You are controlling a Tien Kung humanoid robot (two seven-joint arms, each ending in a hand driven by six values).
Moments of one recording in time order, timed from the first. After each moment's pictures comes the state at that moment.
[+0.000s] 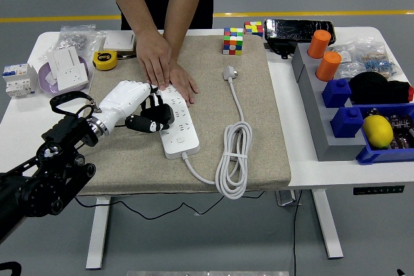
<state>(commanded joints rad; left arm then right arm) -0.52 0.21 -0.92 -0.91 2.13 0.24 -0.21 0.05 -0.16 1.37 0.18 -1.19 -0.02 0.01</state>
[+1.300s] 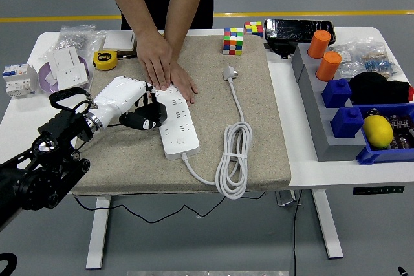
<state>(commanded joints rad) -0.57 0.24 -0.90 -0.85 2.20 0.26 -0.21 0.06 -0.17 1.38 0.18 -1.18 -0.02 0.01</state>
